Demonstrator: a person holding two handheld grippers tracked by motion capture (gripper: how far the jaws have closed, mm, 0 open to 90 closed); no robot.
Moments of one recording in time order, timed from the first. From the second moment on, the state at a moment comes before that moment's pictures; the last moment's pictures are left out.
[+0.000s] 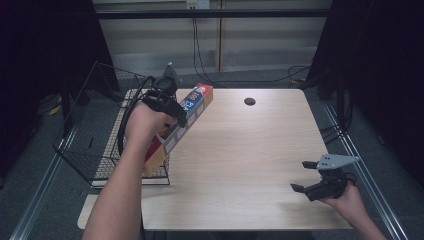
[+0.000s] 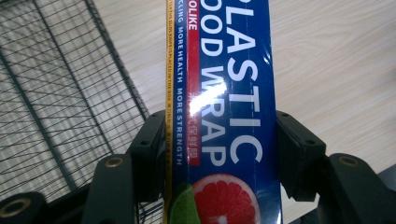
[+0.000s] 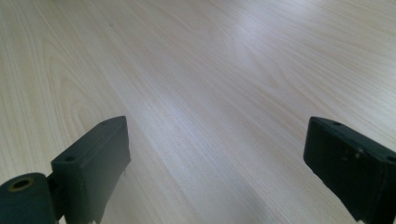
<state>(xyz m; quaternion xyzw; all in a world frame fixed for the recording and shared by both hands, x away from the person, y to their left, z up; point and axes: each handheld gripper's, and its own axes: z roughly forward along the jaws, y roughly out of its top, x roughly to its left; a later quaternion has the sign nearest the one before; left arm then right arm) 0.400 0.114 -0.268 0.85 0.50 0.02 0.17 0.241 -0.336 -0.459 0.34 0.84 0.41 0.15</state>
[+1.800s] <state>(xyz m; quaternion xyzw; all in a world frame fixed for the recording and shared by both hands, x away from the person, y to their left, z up) 0.401 0.189 -0.239 0.79 0.58 0.07 0.16 0.241 -0.334 -0.460 0.33 0.84 0.41 0.14</state>
